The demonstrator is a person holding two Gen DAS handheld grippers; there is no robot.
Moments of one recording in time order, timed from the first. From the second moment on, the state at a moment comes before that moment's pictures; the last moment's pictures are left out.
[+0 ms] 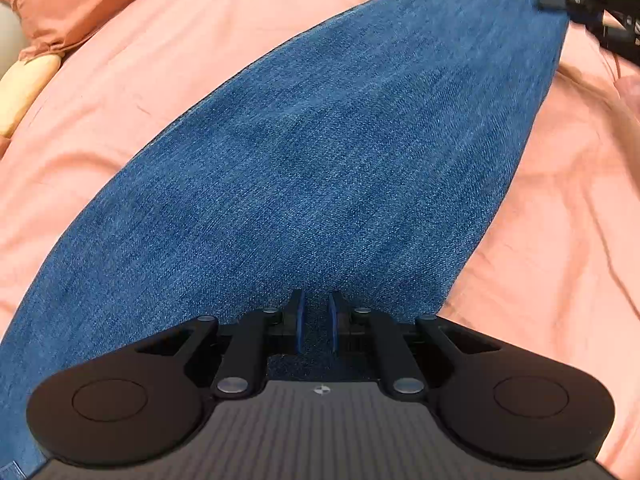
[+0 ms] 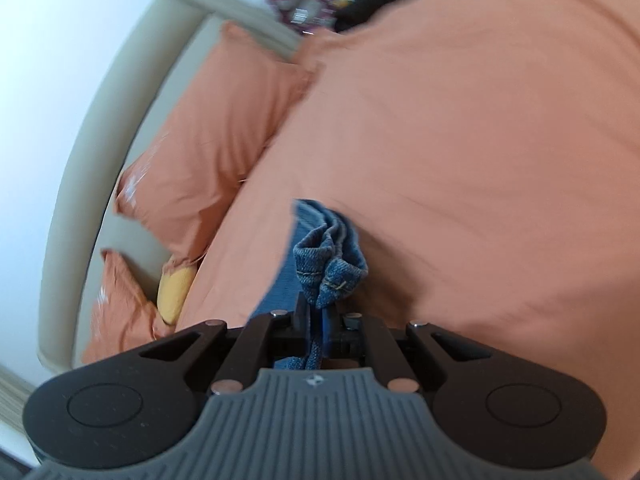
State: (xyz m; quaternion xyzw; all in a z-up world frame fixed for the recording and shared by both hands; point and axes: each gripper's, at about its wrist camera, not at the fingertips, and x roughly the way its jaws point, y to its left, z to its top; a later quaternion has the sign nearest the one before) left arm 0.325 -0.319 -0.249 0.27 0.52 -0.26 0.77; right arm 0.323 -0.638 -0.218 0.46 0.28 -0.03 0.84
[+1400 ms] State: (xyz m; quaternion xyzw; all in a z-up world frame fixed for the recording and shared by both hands) left arm 0.302 0.046 -0.192 -0.23 0.49 -0.20 0.82; right arm 0.368 -0.130 -0.164 0.01 0.50 0.22 0.84
